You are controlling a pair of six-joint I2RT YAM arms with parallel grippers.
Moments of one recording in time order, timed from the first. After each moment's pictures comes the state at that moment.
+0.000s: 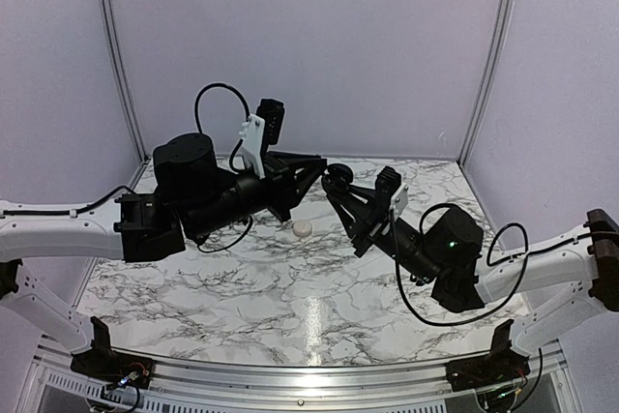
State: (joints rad) left arm -1.17 1.38 1.10 0.33 -0.17 -0.21; right arm 1.08 1.32 0.55 1.10 0.12 -0.19
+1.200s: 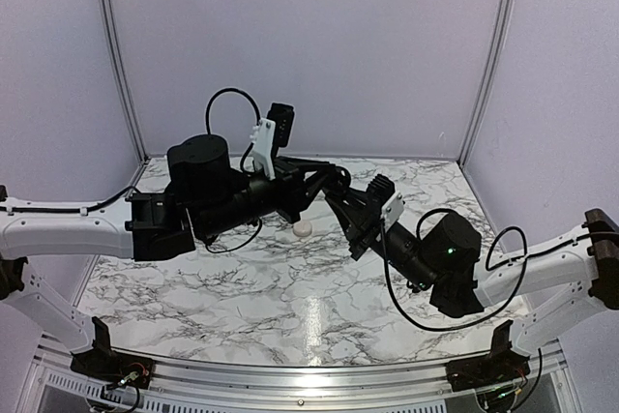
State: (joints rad) left arm -1.17 1.44 1.13 0.33 -0.15 -0.30; right arm 1.13 1.33 0.56 1.10 0.22 -0.32
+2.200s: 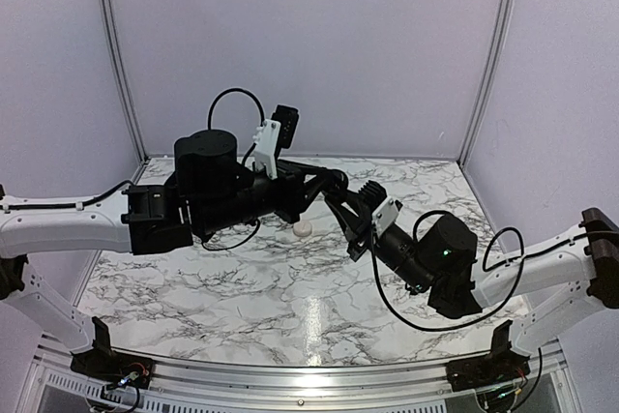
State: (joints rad) left arm -1.17 1.44 1.18 0.17 -0.17 -0.34; right arm 1.14 1.35 0.56 1.09 0.28 -0.42
